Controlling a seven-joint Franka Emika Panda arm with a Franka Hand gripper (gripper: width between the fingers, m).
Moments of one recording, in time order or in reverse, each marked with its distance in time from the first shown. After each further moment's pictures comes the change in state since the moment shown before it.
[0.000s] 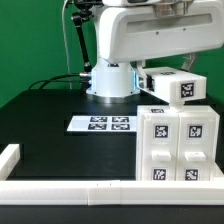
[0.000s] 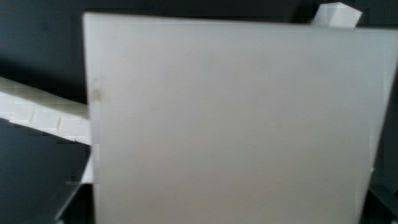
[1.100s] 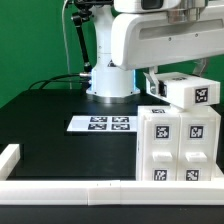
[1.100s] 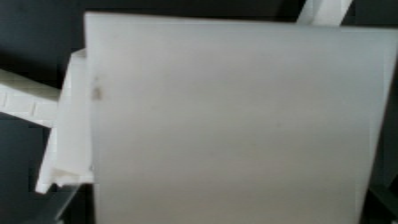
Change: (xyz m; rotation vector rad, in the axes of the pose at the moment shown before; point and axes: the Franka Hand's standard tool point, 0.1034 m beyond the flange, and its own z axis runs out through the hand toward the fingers) arm 0.009 -0.008 0.006 -0.002 0.010 -0.003
